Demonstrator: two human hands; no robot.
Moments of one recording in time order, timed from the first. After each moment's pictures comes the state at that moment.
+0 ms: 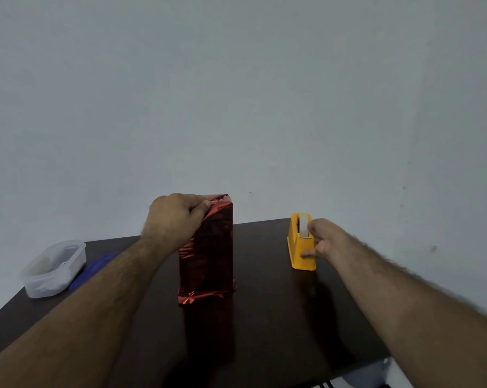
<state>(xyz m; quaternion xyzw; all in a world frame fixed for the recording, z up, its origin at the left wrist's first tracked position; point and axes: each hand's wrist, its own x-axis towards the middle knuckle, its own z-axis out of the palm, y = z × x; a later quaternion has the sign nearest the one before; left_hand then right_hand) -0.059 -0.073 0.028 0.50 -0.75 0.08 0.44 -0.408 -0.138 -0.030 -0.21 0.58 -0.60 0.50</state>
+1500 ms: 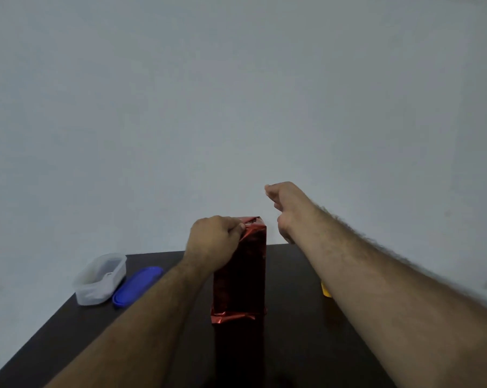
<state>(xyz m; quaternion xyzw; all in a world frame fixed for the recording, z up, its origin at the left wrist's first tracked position) -0.071 -0.062 0.031 0.54 -0.74 0.07 0.39 -0.239 -0.067 0.105 -0.36 0.47 -0.62 0.52</state>
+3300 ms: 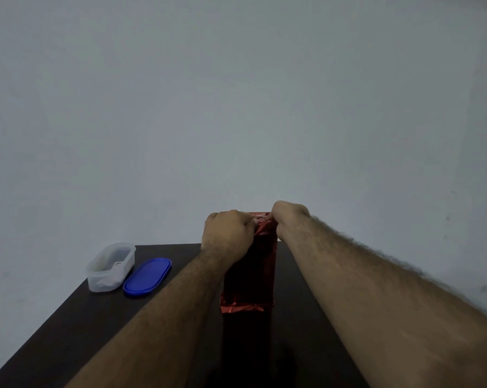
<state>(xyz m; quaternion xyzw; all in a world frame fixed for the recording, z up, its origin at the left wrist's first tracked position) -0.073 -0.059 0.030 0.57 -0.73 0.10 0.37 -0.207 -0.087 0.074 -0.33 0.63 -0.60 0.38</state>
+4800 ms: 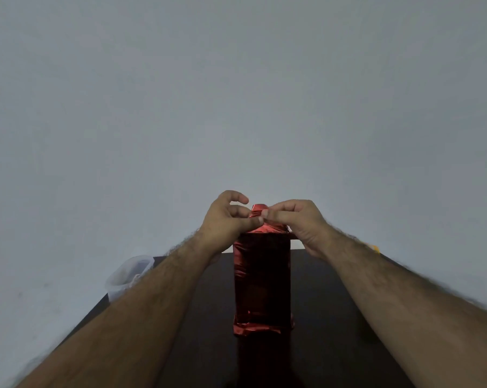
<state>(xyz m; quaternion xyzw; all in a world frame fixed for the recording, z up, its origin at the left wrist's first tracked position) -0.046 -0.072 0.060 0.38 -0.64 -0.33 0.57 -0.244 -0.092 0.061 -0.67 0.34 -0.53 0.39</state>
